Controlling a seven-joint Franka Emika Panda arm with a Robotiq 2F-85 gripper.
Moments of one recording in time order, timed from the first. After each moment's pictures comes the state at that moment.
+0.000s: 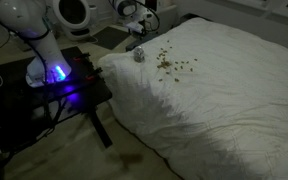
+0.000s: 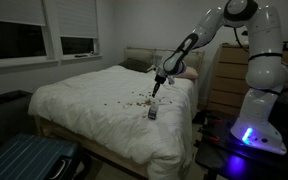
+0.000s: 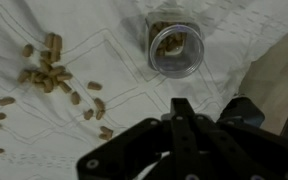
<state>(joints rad) -0.43 0.34 0.34 -2.32 0.06 2.92 -0.53</state>
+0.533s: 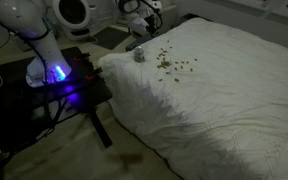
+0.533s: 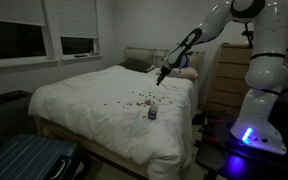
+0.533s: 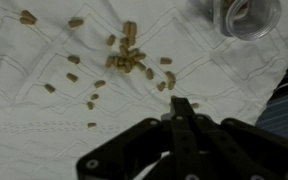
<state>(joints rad) -0.44 0.24 0.23 -2.34 0.15 3.03 -0.50</state>
